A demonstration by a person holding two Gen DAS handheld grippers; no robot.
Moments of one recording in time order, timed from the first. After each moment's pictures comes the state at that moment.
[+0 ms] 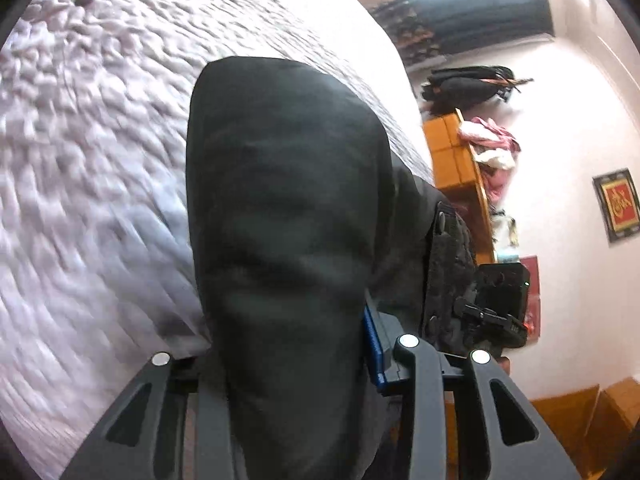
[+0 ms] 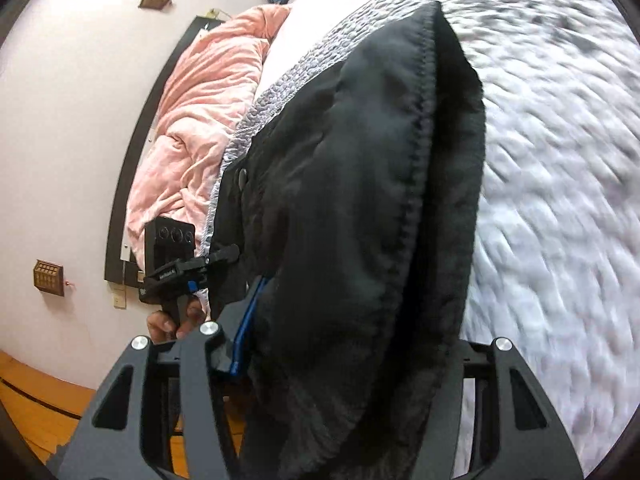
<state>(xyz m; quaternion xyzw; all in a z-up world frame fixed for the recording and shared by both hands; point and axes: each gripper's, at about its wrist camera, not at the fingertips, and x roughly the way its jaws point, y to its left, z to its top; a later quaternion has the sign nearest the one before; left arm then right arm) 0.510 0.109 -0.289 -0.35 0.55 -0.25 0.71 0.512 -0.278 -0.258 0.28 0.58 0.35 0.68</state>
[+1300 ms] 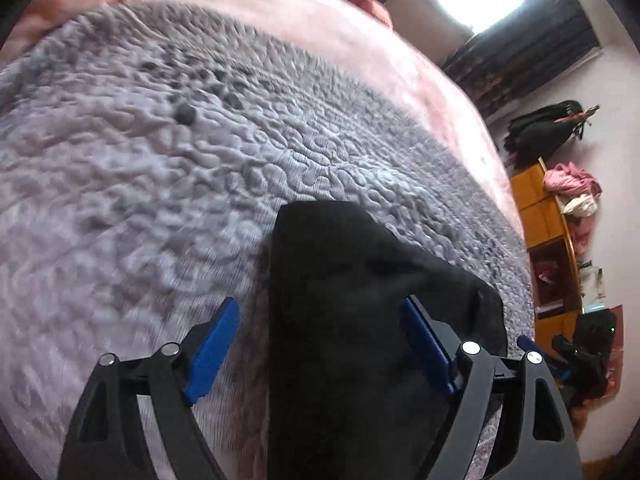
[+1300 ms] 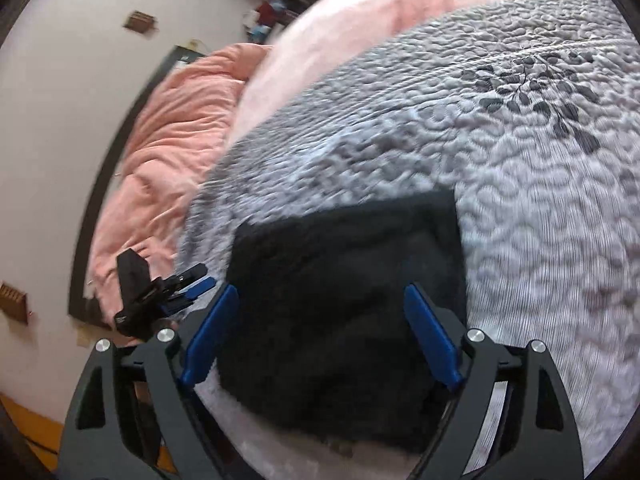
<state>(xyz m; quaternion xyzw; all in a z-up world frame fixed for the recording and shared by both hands) 0.521 0.174 -0.271 -0.27 0.51 -0.07 0.81 0.540 -0.272 -0.233 0.26 0.54 0.29 0.75</state>
